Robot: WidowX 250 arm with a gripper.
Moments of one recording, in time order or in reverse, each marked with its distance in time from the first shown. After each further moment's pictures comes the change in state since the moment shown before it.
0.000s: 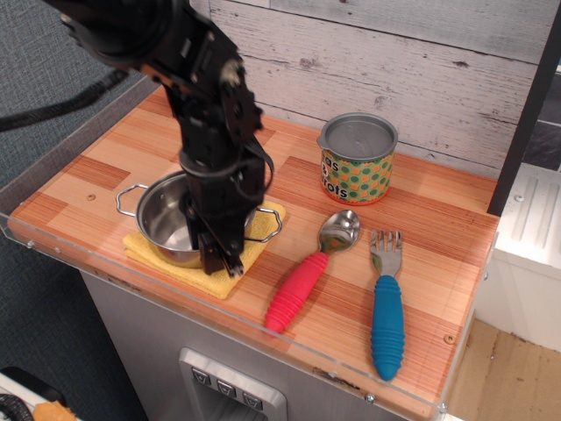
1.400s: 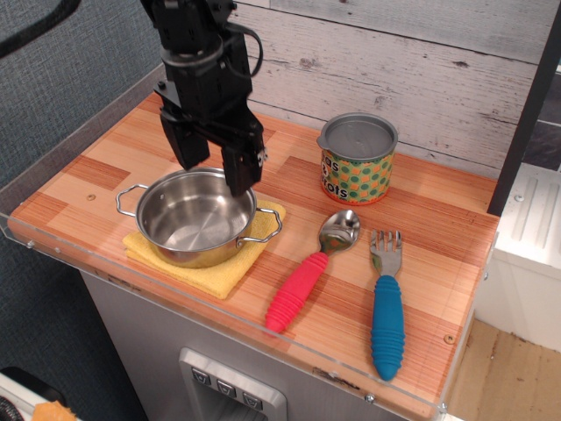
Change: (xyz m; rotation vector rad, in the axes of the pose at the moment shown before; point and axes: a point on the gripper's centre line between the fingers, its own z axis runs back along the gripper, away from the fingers) arm 0.020 0.040 0.047 -0.077 -0.100 0.461
